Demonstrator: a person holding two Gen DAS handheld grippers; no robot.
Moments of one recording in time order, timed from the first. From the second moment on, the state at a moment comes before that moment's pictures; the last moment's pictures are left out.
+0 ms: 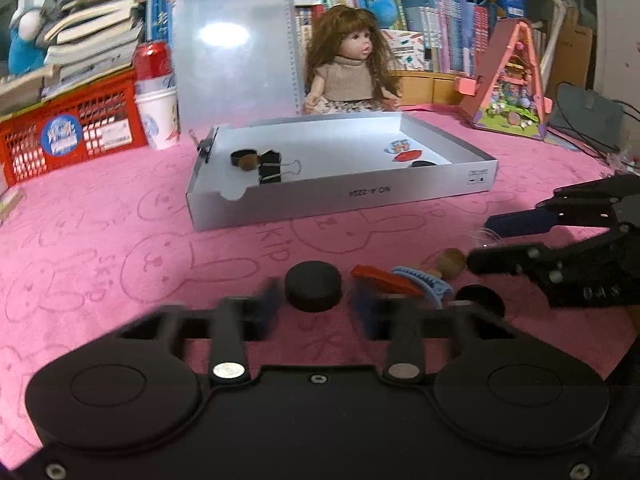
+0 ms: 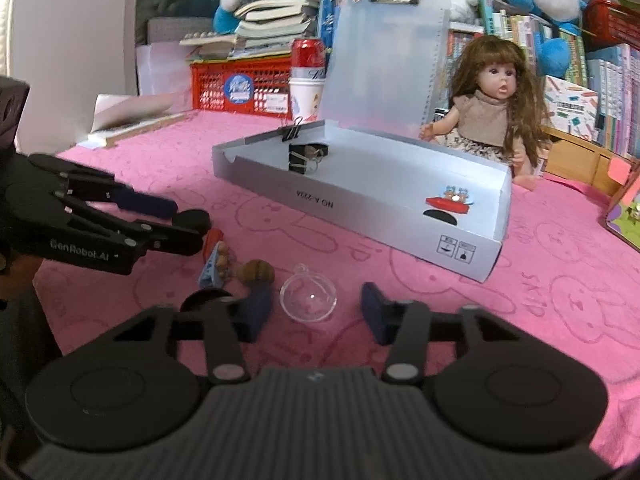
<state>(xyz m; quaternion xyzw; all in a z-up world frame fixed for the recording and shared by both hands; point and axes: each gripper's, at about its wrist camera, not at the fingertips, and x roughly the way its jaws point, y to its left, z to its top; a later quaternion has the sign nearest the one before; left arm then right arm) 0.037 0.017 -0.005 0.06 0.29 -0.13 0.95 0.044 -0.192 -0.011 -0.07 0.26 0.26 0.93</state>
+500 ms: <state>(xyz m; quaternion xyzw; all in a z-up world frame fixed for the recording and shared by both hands) 0.050 0.017 0.014 0.04 0.29 -0.13 0.95 0.048 -0.190 0.004 -0.08 0.24 0.23 0.94</state>
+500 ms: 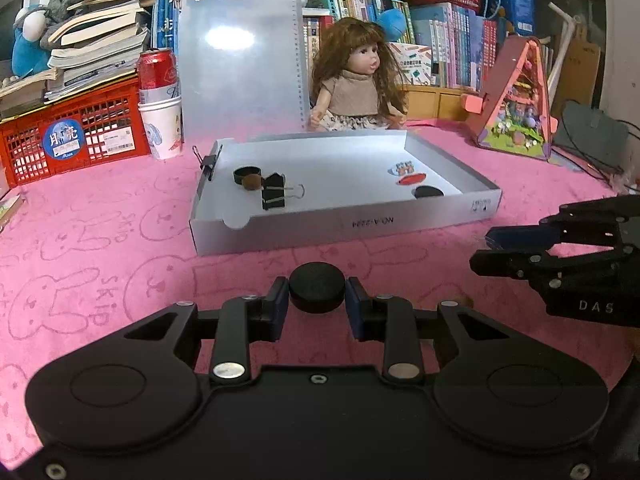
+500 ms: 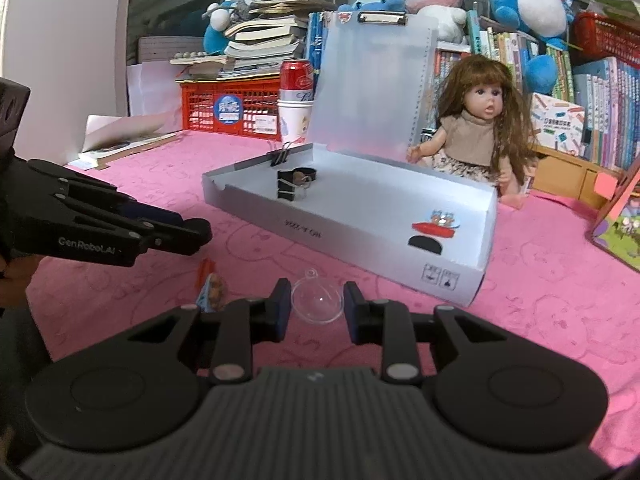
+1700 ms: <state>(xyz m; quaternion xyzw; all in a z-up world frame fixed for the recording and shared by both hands) 0.174 0.022 0.035 -0.04 0.34 -0.10 0.94 0.154 -0.208 0.030 -0.02 0.33 0.11 0.94</state>
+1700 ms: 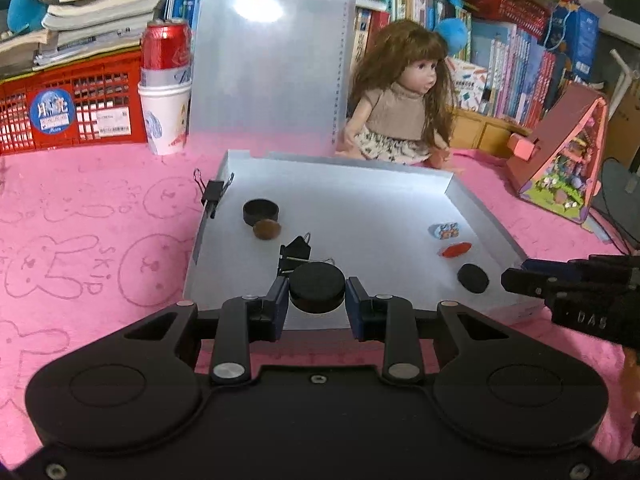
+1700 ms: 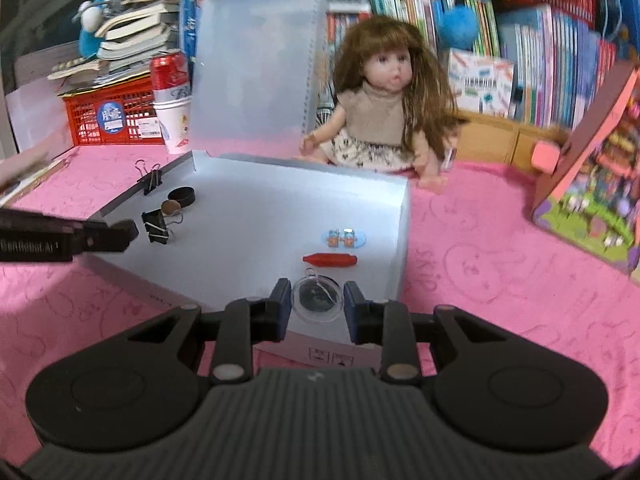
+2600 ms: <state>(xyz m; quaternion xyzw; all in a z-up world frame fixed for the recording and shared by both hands) 0.221 0.014 0.009 -0.01 0.36 -0.06 0.93 0.226 -0.224 0.016 0.05 0.40 0.09 0.91</state>
